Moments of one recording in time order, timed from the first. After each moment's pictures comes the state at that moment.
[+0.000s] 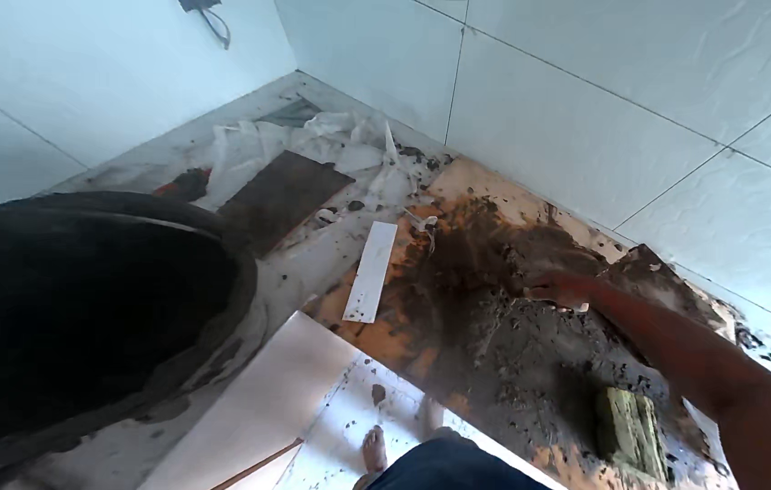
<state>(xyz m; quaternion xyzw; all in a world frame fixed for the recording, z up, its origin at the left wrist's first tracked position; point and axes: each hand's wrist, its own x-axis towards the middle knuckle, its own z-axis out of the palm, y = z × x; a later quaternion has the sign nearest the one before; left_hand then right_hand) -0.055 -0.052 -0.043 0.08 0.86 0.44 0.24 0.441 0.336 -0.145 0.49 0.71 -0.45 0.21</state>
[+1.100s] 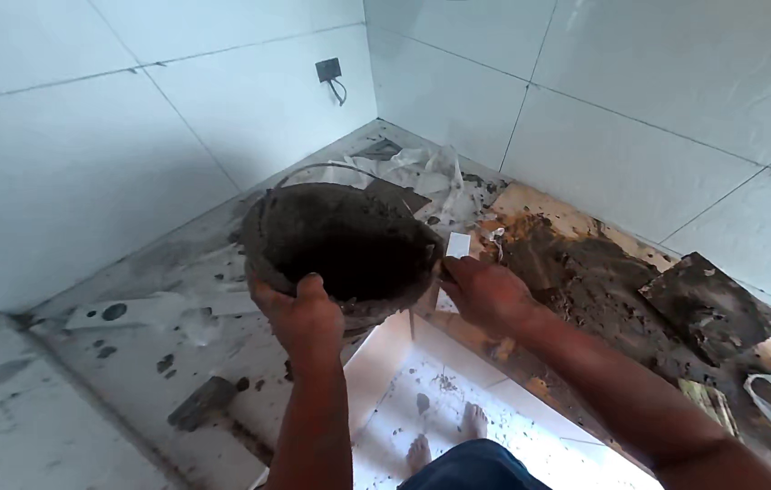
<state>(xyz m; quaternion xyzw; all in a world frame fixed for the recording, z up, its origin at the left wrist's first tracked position) -0.063 0.020 -0.074 0.15 0.72 0.68 0.10 0.137 0.118 -0.019 0.36 0.92 -0.16 -0.01</state>
